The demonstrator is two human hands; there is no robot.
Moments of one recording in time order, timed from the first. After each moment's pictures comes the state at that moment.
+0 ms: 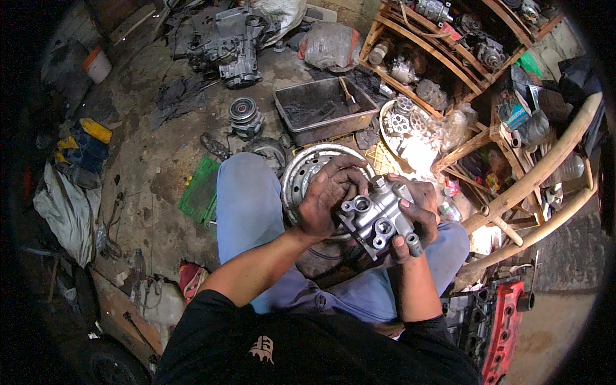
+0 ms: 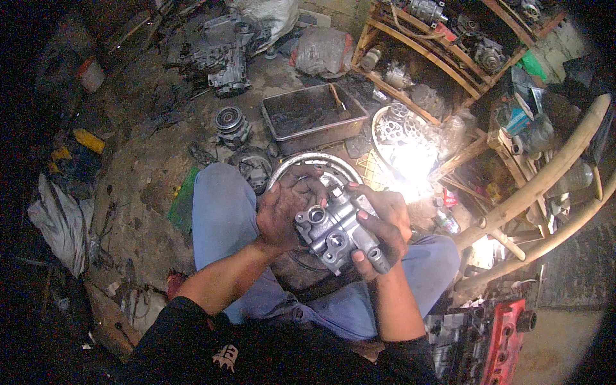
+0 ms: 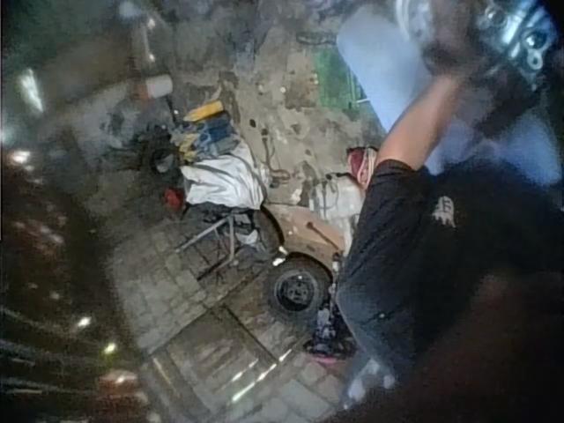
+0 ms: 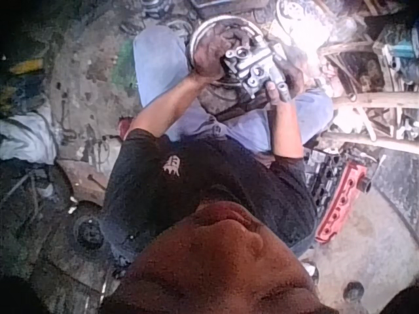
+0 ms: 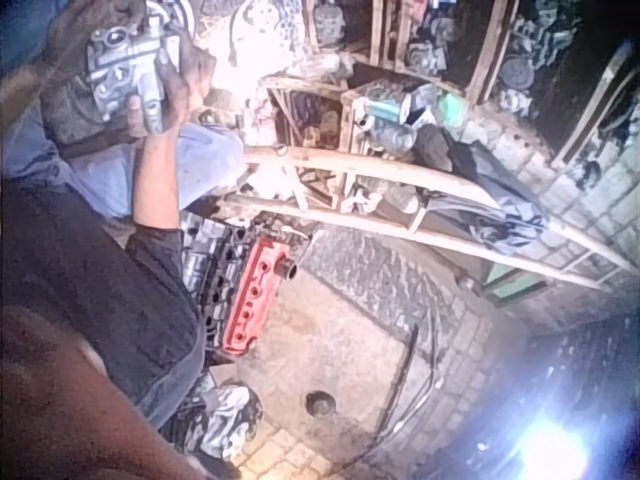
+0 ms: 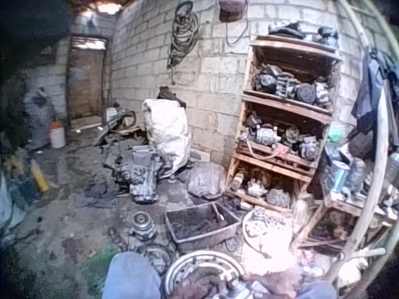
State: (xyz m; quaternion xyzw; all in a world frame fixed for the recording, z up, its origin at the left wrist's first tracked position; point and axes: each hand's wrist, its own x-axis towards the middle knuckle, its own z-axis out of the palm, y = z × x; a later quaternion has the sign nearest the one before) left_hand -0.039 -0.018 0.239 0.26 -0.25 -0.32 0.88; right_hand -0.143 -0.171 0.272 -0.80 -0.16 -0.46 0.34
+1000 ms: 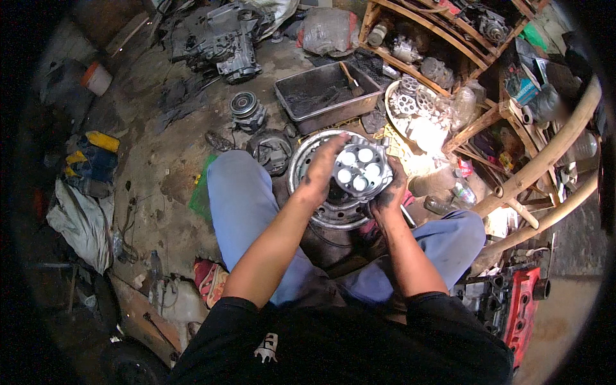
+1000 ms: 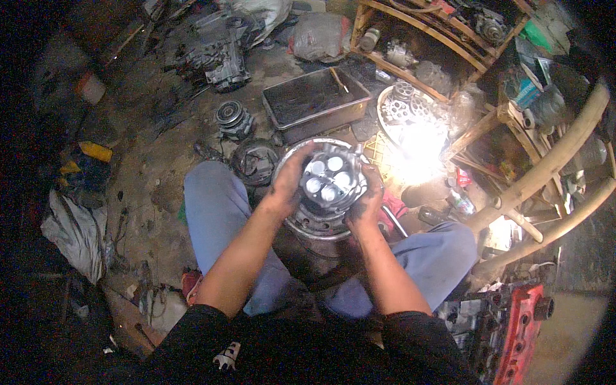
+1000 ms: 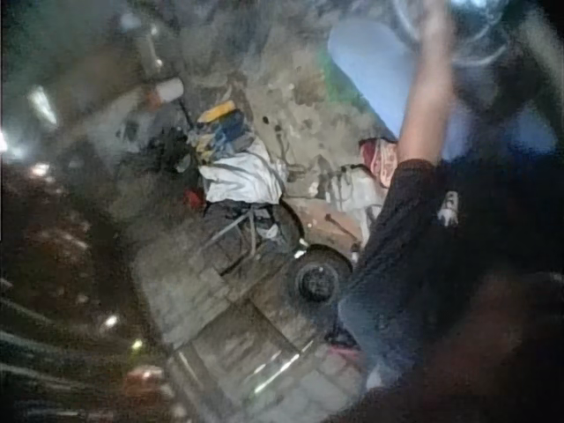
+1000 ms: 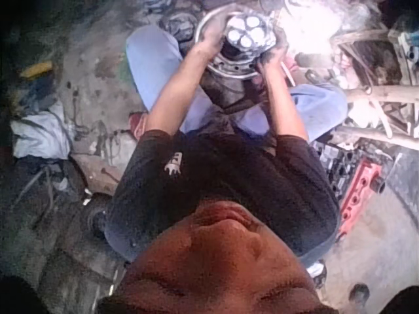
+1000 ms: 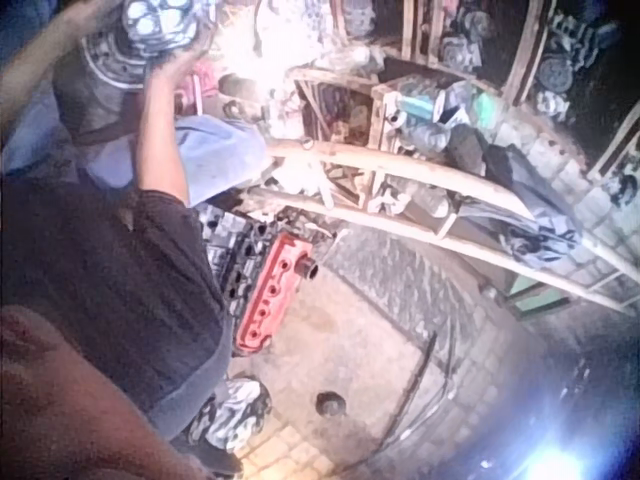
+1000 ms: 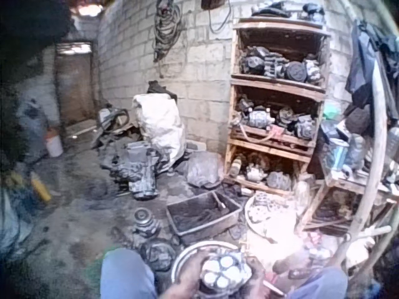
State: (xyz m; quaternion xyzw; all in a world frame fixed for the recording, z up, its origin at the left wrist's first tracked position) left_hand 0.004 -0.052 0.203 0.50 -0.01 -0.43 0.75; right_hand -0.094 -0.172 0.163 -0.32 0.26 -0.29 0.86
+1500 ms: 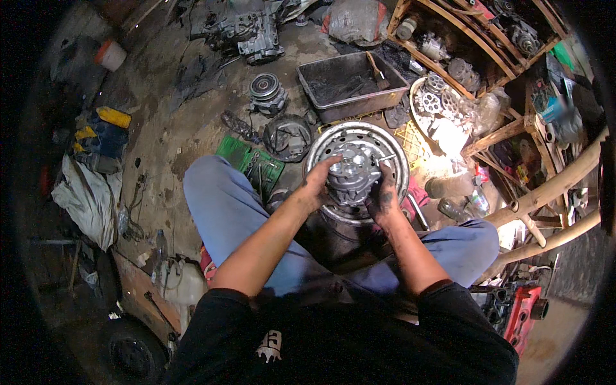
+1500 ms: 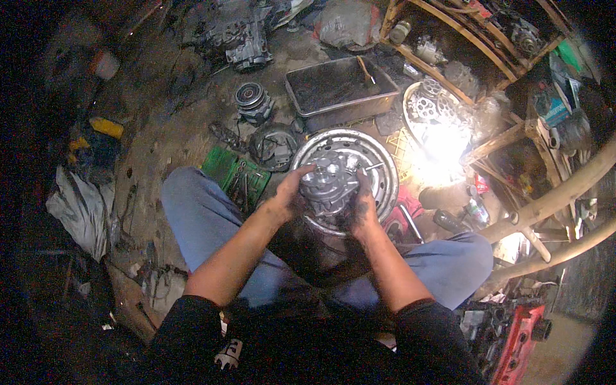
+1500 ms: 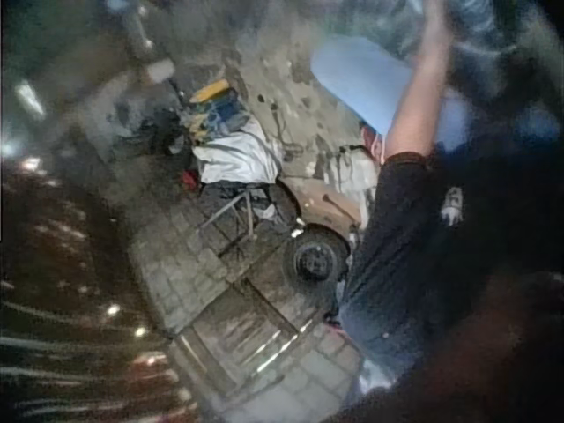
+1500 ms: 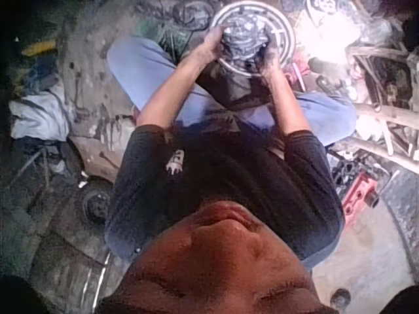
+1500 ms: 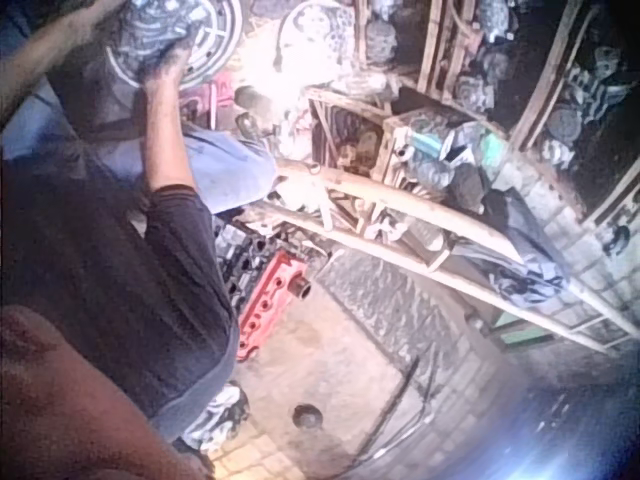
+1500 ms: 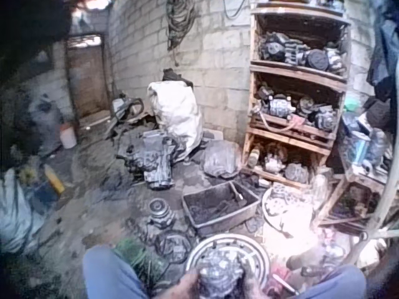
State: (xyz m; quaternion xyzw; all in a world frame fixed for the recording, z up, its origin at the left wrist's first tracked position) left_hand 0.013 0.003 0.139 0.47 0.17 -0.52 0.69; right_hand -0.083 -0.140 0.136 -0.30 0.39 0.00 0.87
